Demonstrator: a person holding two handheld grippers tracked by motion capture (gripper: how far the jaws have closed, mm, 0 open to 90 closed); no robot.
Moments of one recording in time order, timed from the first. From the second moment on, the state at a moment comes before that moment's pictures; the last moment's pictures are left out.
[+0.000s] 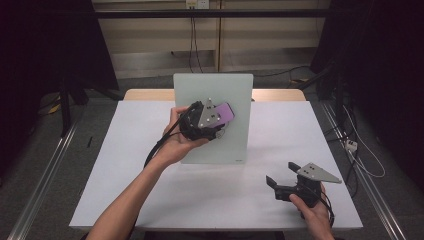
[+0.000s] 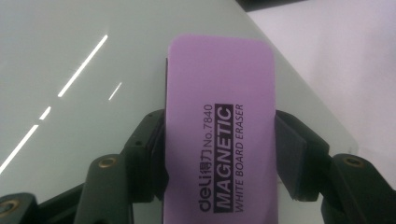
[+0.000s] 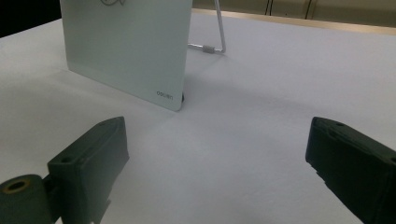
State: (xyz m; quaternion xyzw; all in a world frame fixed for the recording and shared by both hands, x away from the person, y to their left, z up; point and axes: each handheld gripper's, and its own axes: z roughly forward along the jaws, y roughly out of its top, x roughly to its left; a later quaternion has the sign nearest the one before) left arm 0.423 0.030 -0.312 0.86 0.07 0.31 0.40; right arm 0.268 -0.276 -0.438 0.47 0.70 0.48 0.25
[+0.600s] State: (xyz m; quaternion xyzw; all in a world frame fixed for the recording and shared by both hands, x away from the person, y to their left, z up) left arm 0.411 0.024 -0.341 0.87 0.06 0.30 0.38; right arm 0.268 -0.276 -0.438 0.47 0.70 0.47 0.25
